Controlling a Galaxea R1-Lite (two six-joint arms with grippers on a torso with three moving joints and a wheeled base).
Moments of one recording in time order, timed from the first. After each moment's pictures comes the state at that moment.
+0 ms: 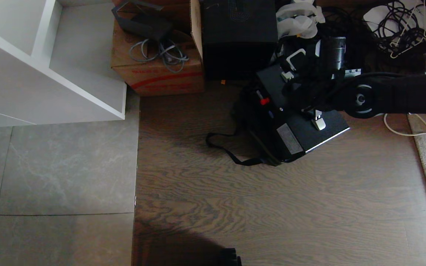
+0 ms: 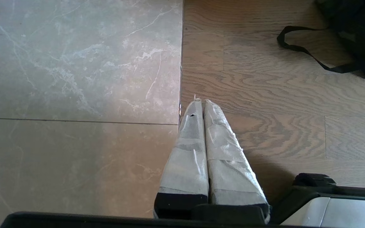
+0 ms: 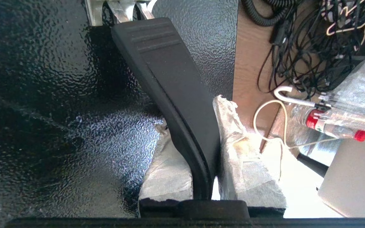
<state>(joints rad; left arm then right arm) 0.00 0.00 0.00 -0.02 0.01 -0.02 0.43 1.97 -1.68 -0.14 -0.79 -0.53</state>
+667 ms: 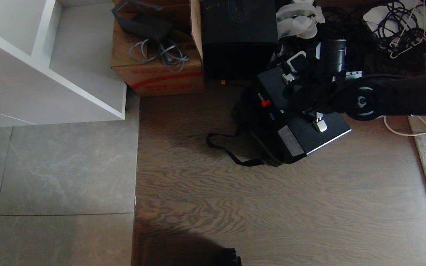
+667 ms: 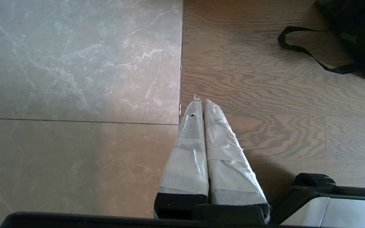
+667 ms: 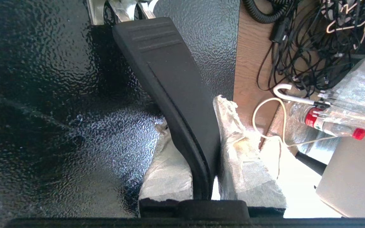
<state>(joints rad) 0.00 0.00 0.00 -0.02 0.01 -0.02 0.42 1.97 -1.65 -0.15 -0.79 -0.53</state>
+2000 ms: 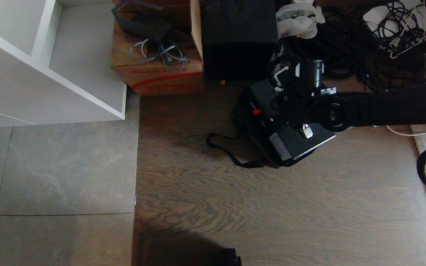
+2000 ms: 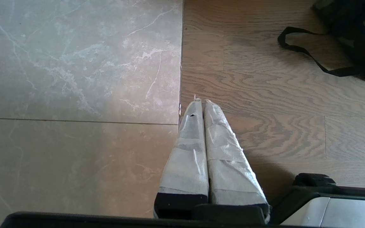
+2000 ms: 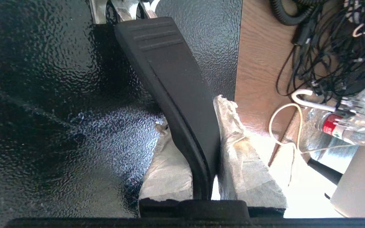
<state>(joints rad) 0.00 0.00 0.00 -0.02 0.01 -0.02 0.43 2.10 -1.69 -0.22 -0.78 -0.54</state>
